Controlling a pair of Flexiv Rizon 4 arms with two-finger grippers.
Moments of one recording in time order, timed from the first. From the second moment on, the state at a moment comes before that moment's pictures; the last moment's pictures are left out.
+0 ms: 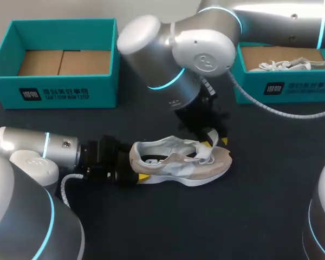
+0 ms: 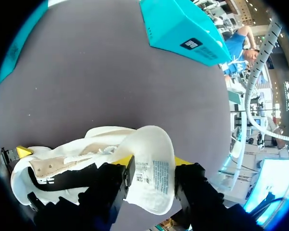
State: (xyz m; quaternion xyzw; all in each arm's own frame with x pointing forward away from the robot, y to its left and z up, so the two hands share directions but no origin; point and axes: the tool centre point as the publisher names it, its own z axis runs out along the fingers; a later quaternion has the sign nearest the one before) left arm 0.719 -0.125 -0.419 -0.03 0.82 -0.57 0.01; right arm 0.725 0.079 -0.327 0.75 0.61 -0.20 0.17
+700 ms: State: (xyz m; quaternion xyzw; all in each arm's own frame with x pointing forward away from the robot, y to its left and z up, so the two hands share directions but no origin) left arm 0.719 -0.125 -0.419 -0.03 0.82 -0.57 0.01; right arm 0.706 0.059 -0.355 0.77 0.59 -0.21 0.14
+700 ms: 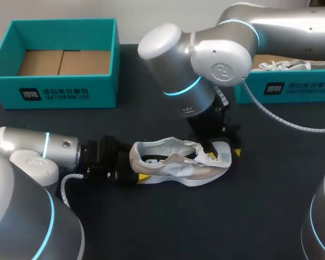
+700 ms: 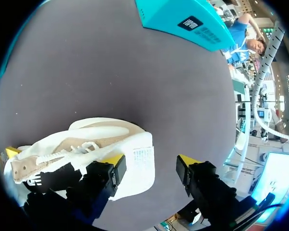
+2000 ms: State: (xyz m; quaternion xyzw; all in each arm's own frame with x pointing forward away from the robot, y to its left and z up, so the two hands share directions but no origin) left arm 0.719 -0.125 -0.419 -0.03 0.82 -0.57 0.01; right arm 0.745 0.222 -0.218 0.52 0.83 0.05 0.20
